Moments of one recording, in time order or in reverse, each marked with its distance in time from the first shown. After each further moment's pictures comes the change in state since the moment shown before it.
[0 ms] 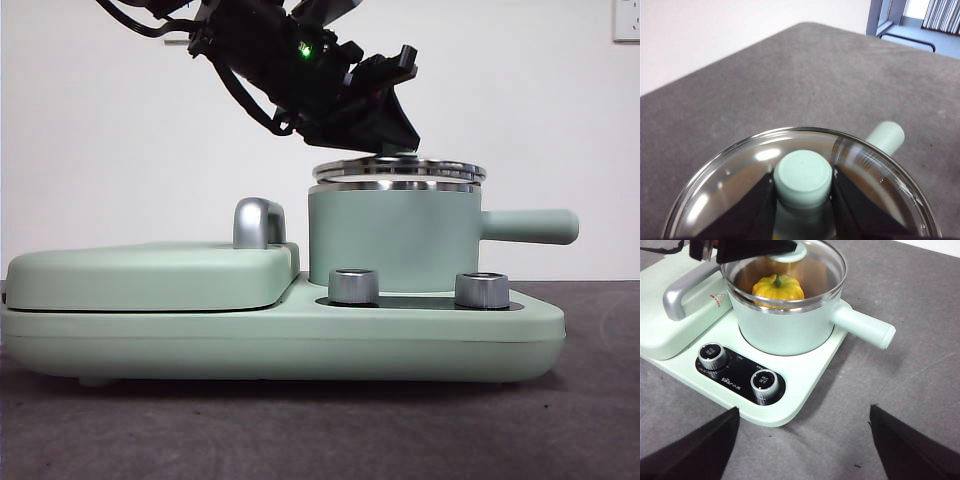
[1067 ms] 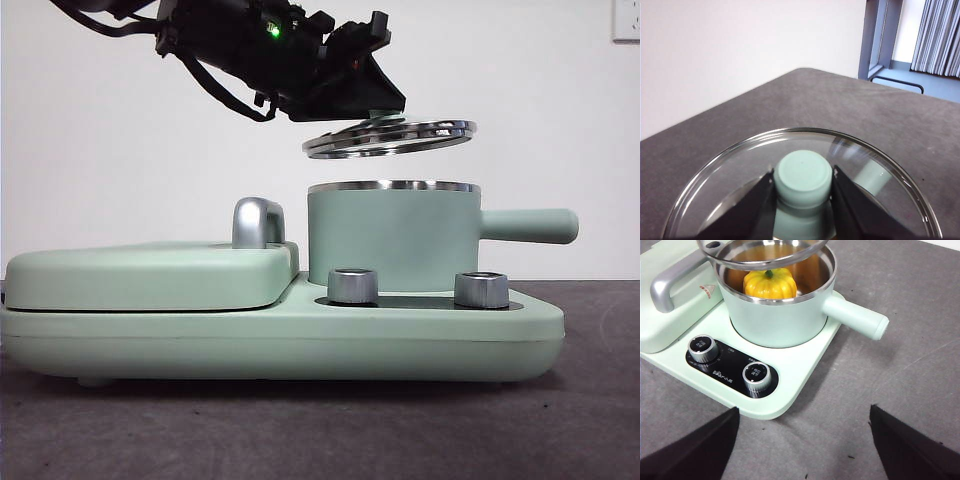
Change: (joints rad) left arm 0.032 -0.067 -0.131 0.251 0.064 -0.032; right arm 0.000 0.001 0.000 -0.024 0.029 0.000
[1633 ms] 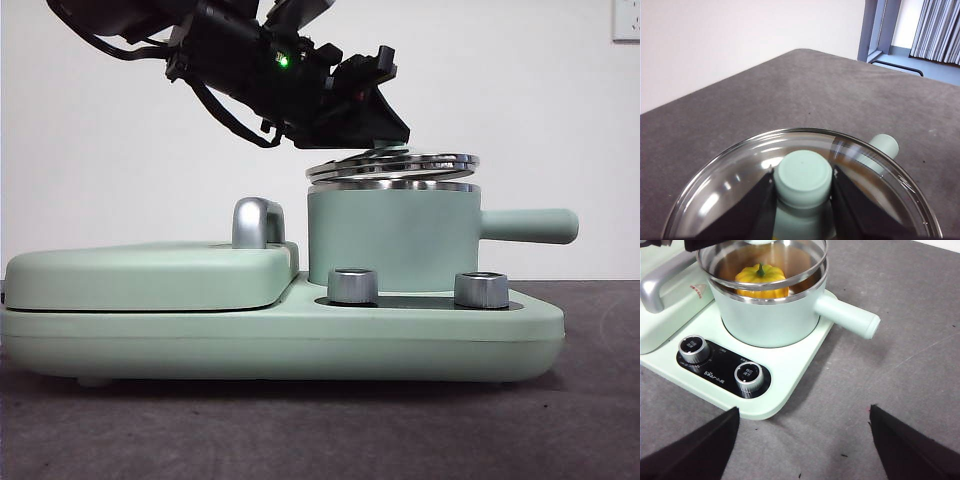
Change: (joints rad) left arm 0.000 0.051 0.013 -0.029 0.007 0.000; right arm 0.000 0.000 0.000 -0.001 0.026 0.000
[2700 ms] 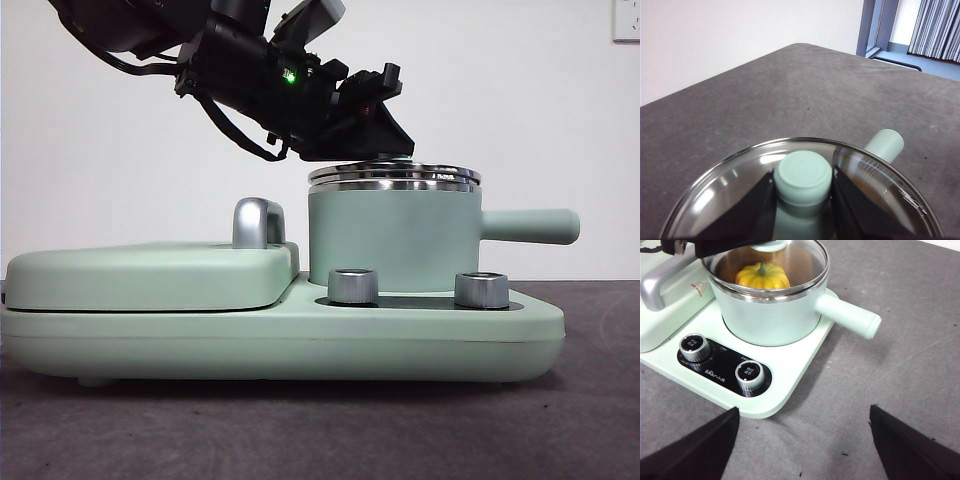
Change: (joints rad) left arm 0.000 0.039 0.013 0.012 0.005 0.000; right arm 0.000 0.001 0.000 -0.004 0.000 0.000
